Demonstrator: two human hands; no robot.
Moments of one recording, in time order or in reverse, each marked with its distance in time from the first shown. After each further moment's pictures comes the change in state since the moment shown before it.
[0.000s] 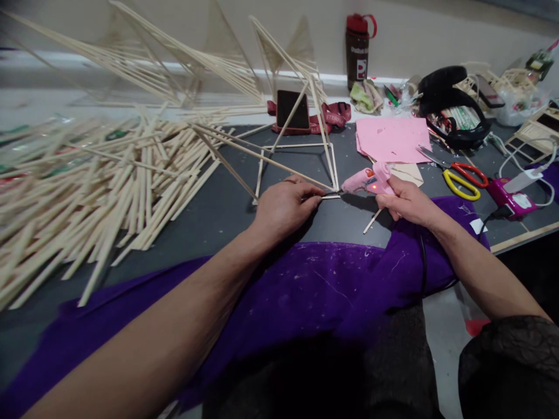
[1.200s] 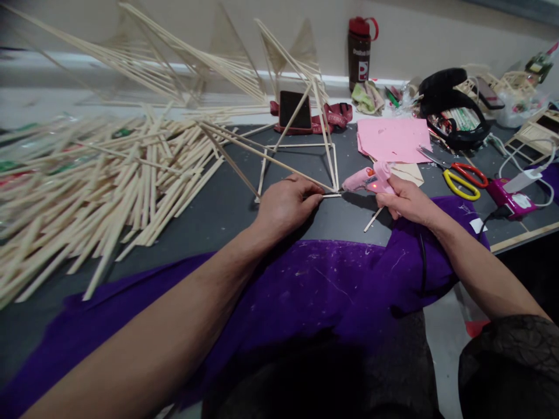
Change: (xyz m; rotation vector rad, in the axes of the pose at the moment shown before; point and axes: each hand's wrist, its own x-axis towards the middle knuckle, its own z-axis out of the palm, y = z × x) left_hand 0.000 -0.003 0.004 0.014 0.032 0.019; right_hand 0.001 -0.001 0.000 -0.025 -0.014 -0.005
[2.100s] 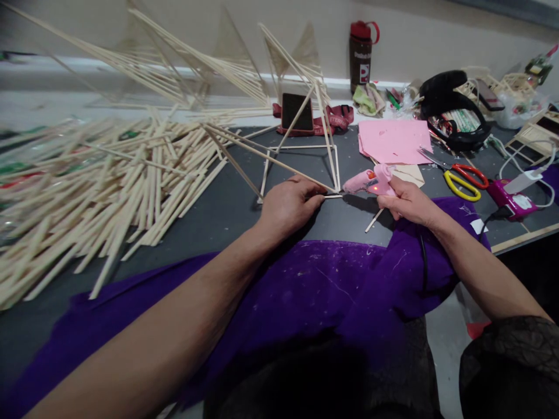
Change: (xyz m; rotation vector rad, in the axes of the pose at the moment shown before) left_hand 0.000 -0.002 0.003 -0.015 0.032 0.024; right_hand -0.001 -0.001 0.001 -0.016 -0.007 0.010
